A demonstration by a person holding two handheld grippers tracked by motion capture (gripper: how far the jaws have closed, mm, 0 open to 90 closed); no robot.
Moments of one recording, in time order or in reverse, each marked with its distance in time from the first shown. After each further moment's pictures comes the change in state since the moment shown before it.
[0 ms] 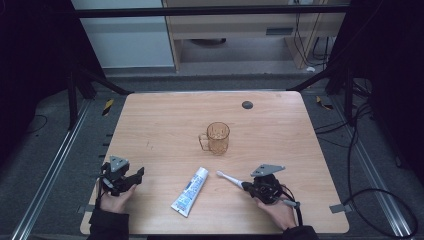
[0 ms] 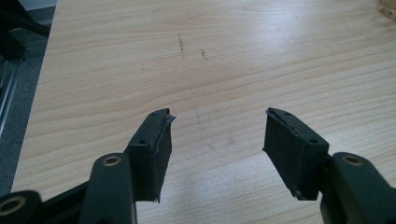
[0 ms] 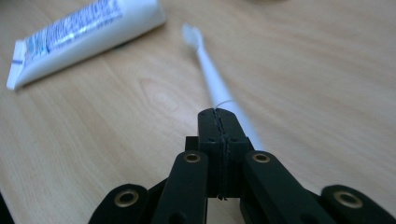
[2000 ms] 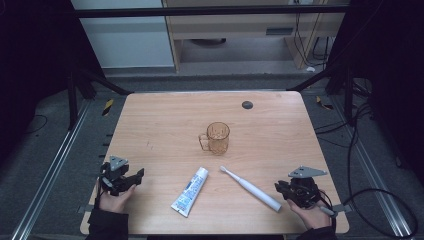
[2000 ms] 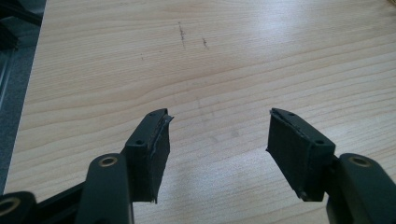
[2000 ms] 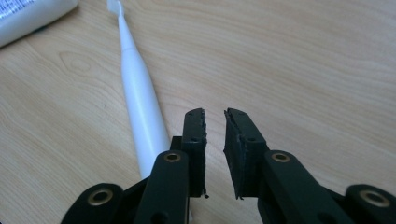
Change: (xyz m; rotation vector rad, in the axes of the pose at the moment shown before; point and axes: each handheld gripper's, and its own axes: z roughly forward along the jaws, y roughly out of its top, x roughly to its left) left arm 0.004 -0.001 0.004 0.036 -0.014 -0.003; right arm -0.045 -0.032 -0.065 0.019 -0.159 0.097
